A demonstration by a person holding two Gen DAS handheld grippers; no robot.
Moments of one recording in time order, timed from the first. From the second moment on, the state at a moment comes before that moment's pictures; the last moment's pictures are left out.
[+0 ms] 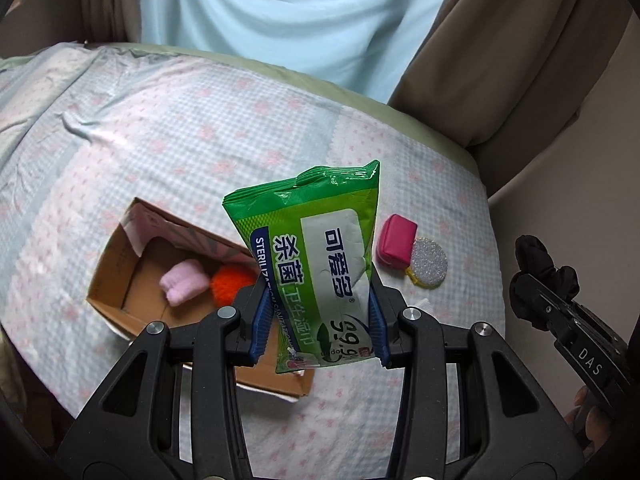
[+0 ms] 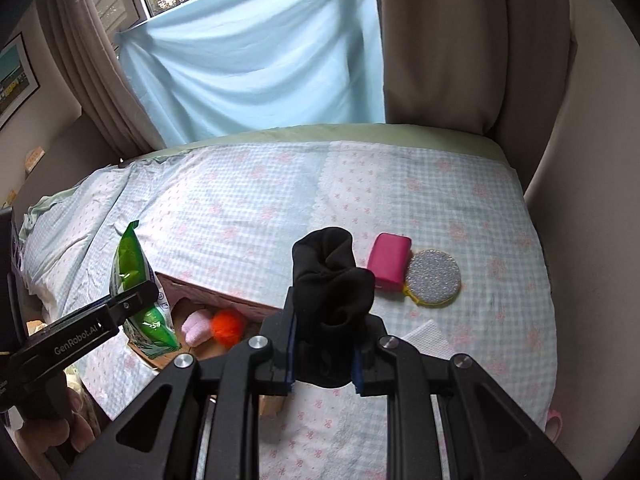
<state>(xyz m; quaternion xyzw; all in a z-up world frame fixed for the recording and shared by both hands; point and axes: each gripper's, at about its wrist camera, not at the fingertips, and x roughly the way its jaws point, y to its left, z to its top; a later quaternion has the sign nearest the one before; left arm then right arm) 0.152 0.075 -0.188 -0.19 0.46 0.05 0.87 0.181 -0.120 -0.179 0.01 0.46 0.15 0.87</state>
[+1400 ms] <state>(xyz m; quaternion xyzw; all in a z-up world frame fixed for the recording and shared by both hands) 0.201 0.199 -0.405 0.04 0.66 -0.17 0.73 0.202 0.053 -0.399 0.14 0.69 0.03 0.71</state>
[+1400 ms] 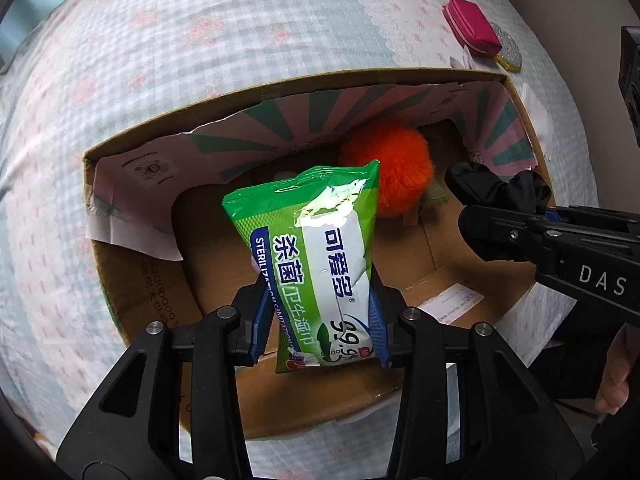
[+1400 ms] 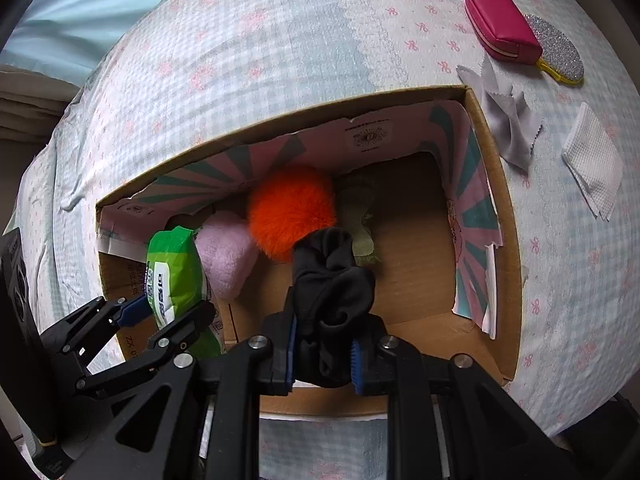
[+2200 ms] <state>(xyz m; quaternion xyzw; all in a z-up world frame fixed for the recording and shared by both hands) 0.177 0.213 -0.367 0.03 0.64 -0.15 0.76 0.184 0.036 -0.373 0.16 0.67 0.04 0.72</state>
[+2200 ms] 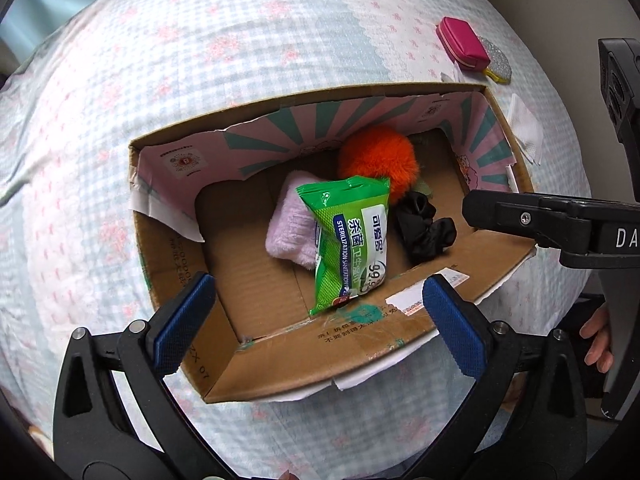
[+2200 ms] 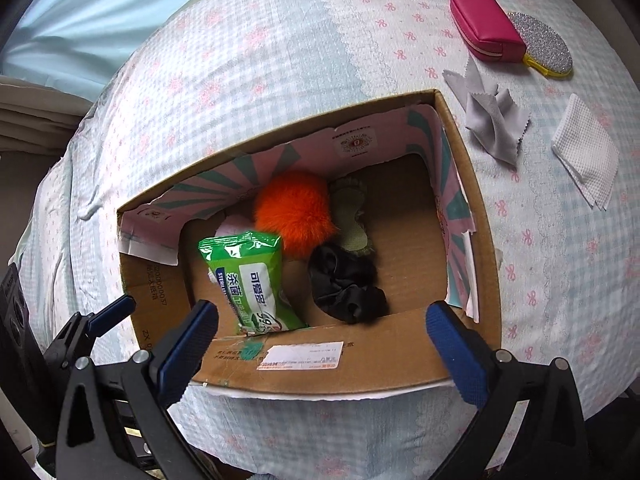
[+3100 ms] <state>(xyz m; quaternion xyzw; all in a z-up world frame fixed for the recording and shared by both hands) 0.085 0.226 -0.173 -0.07 0.50 -0.04 0.86 0.079 -0.015 -0.166 0.06 0.51 0.01 0.86</state>
